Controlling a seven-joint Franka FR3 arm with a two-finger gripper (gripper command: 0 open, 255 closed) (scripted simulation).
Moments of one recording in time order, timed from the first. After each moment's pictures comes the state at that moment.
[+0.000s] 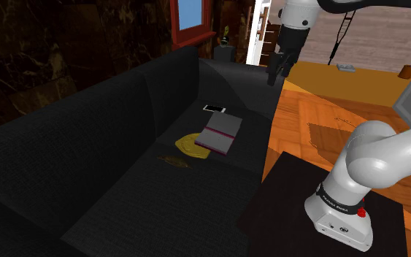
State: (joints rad) arm 0.00 -0.81 0.02 -2.33 -0.06 1.59 0.14
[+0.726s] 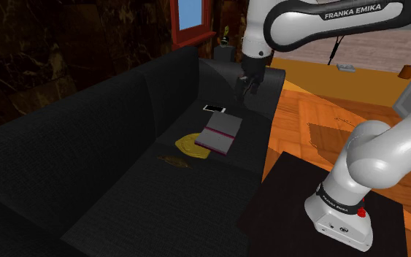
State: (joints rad) arm 0.03 -0.56 0.08 -2.36 -0.05 1.85 0.17
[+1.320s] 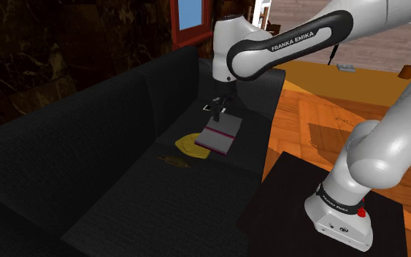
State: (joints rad) arm 0.05 -0.26 0.13 -2.30 -0.08 2.06 0.20
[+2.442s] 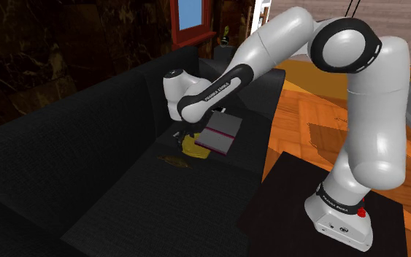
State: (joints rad) arm 0.13 0.40 0.18 -1.91 -0.24 2.24 0.30
